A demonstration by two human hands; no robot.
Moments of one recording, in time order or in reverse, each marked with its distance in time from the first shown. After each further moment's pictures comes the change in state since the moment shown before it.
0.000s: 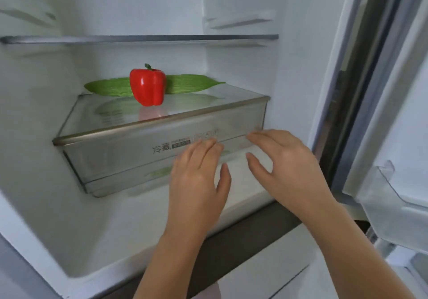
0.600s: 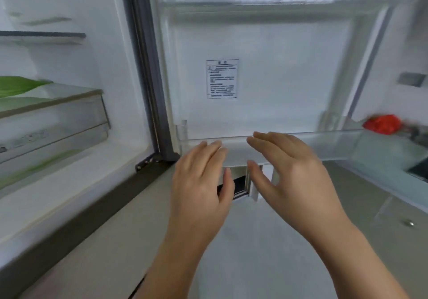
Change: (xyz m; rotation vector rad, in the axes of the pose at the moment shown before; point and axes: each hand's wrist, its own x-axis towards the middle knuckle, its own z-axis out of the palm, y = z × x) left_hand -0.072 0.252 0.010 -0.564 -0.032 0.306; right_hand -0.194 0.033 -0.230 -0.419 0.138 0.343
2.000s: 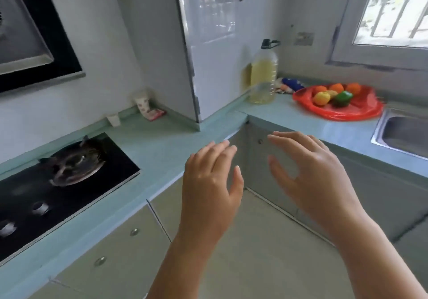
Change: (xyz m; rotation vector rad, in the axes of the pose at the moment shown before) left_hand -0.121 0.822 0.242 -1.572 -0.600 0.923; right_hand -0.418 0.268 -0.573 -1.396 0.405 1.329
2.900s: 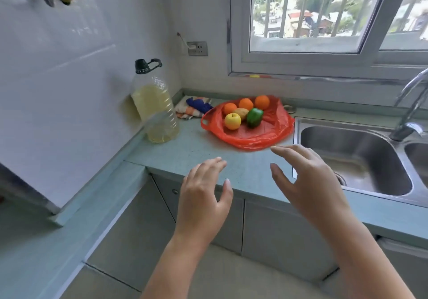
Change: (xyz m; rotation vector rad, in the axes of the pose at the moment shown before) left_hand 0.220 0.081 0.385 -0.441 -0.350 0.053; right_hand 0.144 0.391 0.006 -0.282 0.102 0.366
